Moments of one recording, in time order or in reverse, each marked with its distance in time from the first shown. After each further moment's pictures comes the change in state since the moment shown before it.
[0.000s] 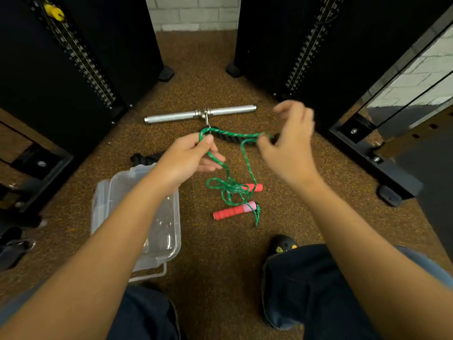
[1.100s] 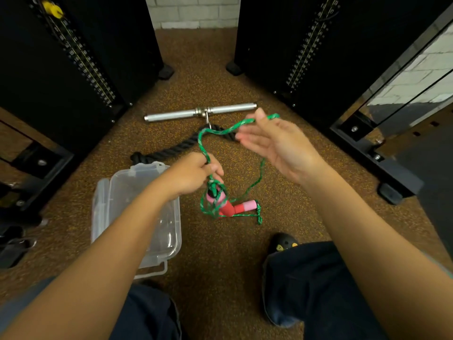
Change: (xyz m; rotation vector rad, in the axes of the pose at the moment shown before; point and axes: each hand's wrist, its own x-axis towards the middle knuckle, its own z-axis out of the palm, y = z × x) left_hand 0.006 -0.025 0.003 0.331 -0.195 -0.072; right_hand 0.011 -0.007 -0.003 0.950 -0.505 0.501
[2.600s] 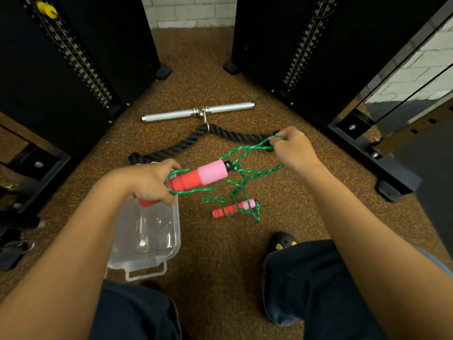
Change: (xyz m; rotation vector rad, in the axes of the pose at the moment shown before) left_hand -0.029 -0.010 -0.052 0.605 -0.182 -0.270; right_hand 0.011 0.020 -0.026 -0.711 0.419 0.087
